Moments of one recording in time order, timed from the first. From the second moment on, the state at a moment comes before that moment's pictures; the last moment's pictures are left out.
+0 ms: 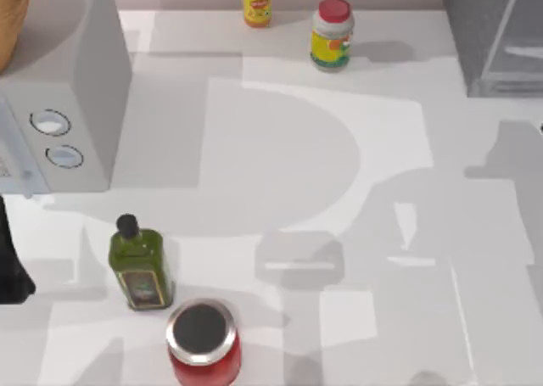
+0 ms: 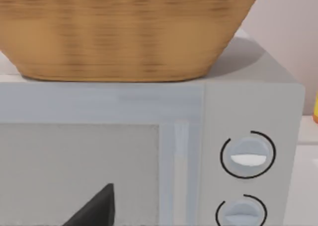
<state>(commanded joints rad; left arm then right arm) 0.00 0.00 0.00 0.00 0.00 0.00 0.01 1.50 0.39 1.11 0.04 0.02</state>
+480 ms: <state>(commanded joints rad) 0.00 0.00 0.00 0.00 0.00 0.00 -0.01 1.62 0.51 1.04 0.01 0.01</state>
